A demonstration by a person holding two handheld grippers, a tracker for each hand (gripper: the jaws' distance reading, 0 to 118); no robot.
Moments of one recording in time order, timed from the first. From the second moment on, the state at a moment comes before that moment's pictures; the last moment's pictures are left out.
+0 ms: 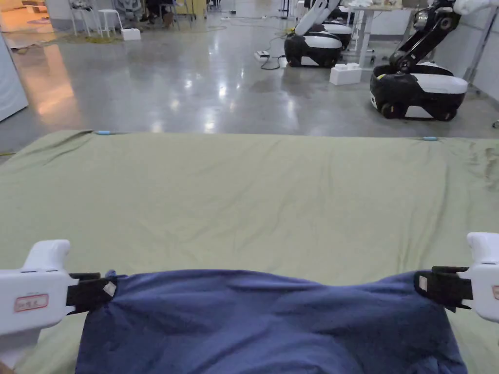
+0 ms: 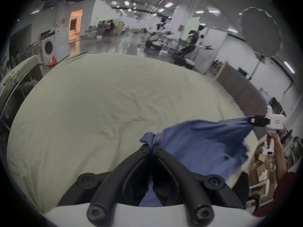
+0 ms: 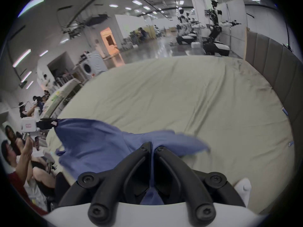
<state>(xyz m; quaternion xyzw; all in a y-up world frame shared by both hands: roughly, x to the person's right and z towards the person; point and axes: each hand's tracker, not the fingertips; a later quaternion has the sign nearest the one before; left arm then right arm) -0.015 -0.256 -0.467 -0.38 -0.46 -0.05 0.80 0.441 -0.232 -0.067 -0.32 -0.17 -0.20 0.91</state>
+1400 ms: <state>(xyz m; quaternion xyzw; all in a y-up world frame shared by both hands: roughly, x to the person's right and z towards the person) -0.117 -0.132 -0.258 0.02 -0.39 0.02 0.92 0.206 -0.158 0.026 0.02 -0.35 0.05 0.93</state>
